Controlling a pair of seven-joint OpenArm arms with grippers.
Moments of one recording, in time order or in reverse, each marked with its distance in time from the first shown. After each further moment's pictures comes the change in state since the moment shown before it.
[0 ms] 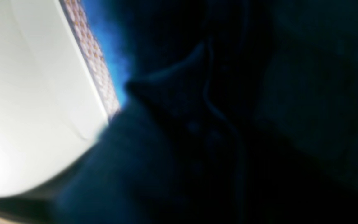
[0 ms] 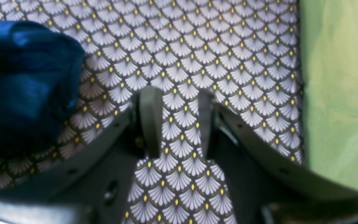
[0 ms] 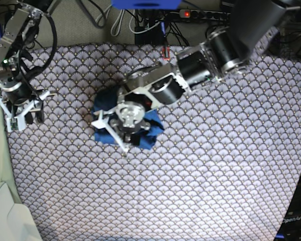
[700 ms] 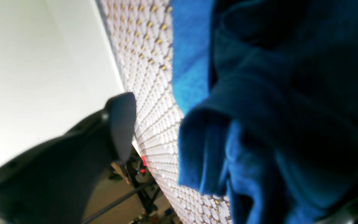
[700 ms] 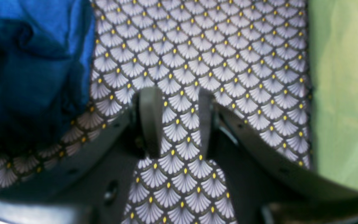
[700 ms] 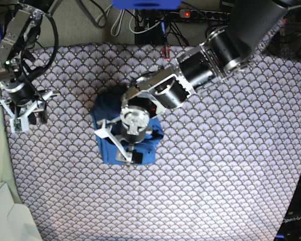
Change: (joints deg) left arm 0.7 -1.2 -4.5 1.5 9.8 0.0 -3.4; right arm 0.1 0.0 -1.6 -0.2 0.0 0.0 -0.1
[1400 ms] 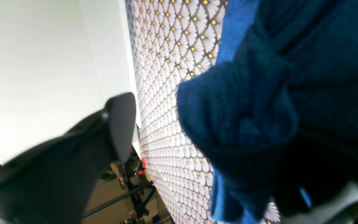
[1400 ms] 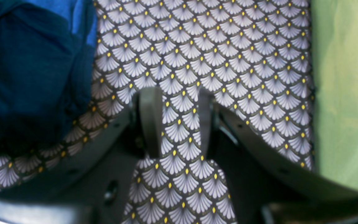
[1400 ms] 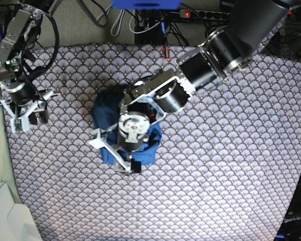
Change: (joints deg) left arm 0.0 0.1 -3.9 5.5 0.0 -0.7 0.4; right arm -0.2 0.0 -0.1 0.0 0.0 0.0 0.1
